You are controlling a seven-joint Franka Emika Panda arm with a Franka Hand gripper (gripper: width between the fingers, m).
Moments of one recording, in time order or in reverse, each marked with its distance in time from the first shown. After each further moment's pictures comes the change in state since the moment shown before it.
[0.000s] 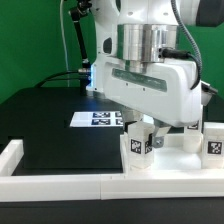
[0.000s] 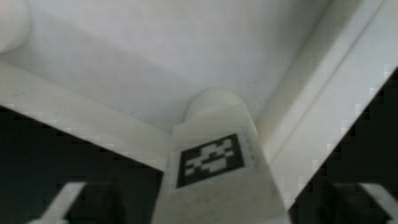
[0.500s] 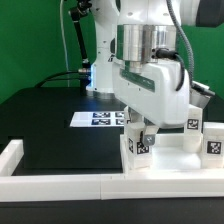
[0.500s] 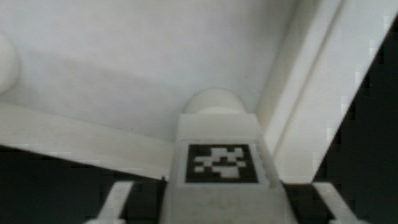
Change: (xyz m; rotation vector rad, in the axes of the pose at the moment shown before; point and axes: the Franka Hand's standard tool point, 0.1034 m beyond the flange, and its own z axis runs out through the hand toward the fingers) arm 0.000 0.000 0.001 0.000 -0.001 0.267
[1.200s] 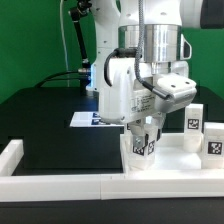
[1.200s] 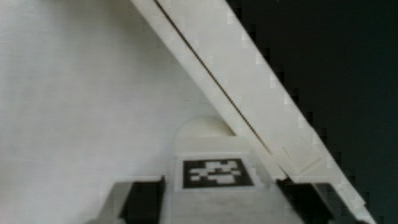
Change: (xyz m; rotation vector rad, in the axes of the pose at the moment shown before) arm -0.005 -0.010 0.002 0.071 -0.038 0.838
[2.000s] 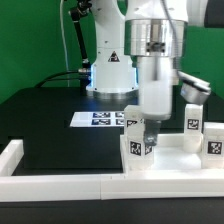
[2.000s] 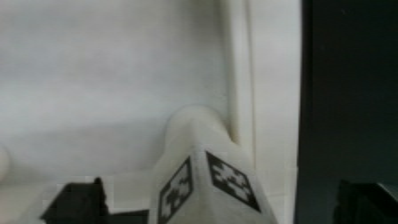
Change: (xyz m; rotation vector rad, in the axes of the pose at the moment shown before) arm -0.001 0.008 -0.006 0.023 0.042 -0.685
